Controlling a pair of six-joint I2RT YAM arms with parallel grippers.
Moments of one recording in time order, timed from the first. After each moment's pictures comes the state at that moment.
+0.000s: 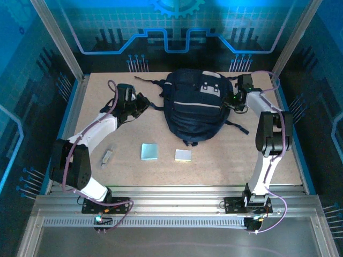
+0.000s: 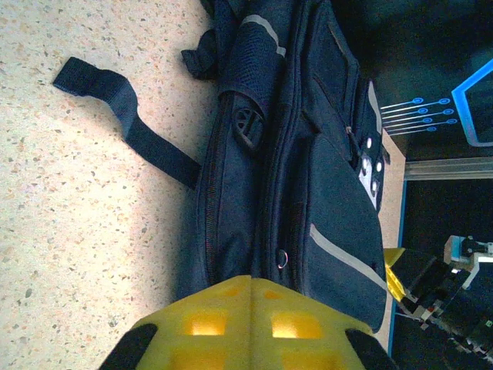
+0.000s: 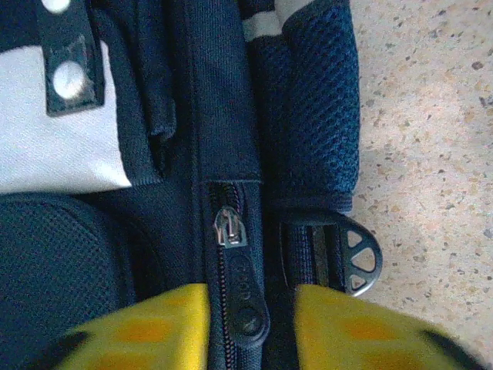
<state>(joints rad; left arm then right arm) -0.22 1.55 1.10 -0.18 0.26 -0.97 -0.01 1.98 1.50 -0.57 -0.17 0.45</state>
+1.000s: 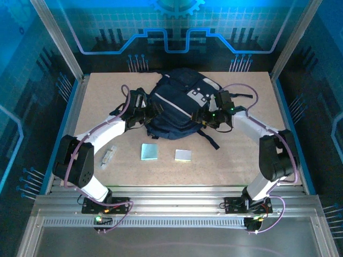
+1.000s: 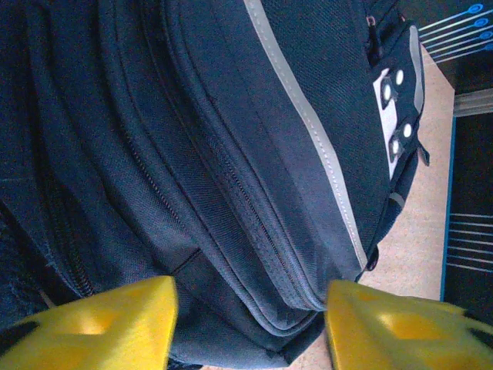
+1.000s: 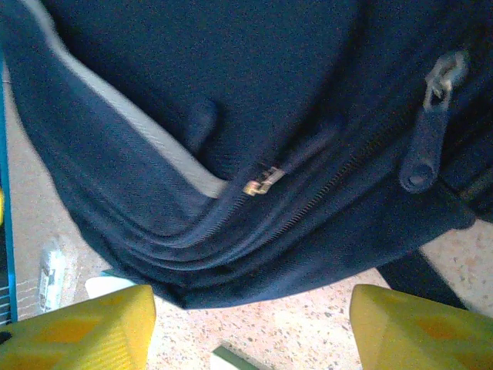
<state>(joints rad) -0.33 1.60 1.06 -0.20 0.24 -0.90 0.30 1.64 1.12 -0.41 -0.42 0.55</state>
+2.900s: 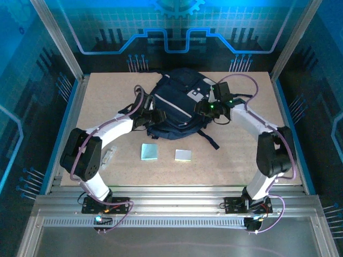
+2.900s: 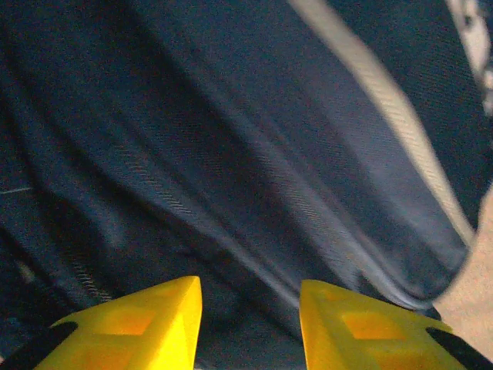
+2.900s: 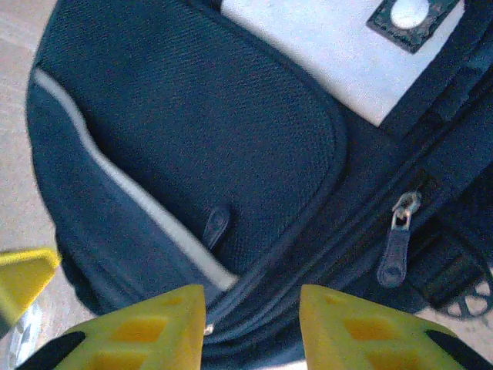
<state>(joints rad) -0.40 1.69 1.13 -0.28 0.15 -0.66 0.30 1.73 1.28 -0.44 -0.29 0.55</state>
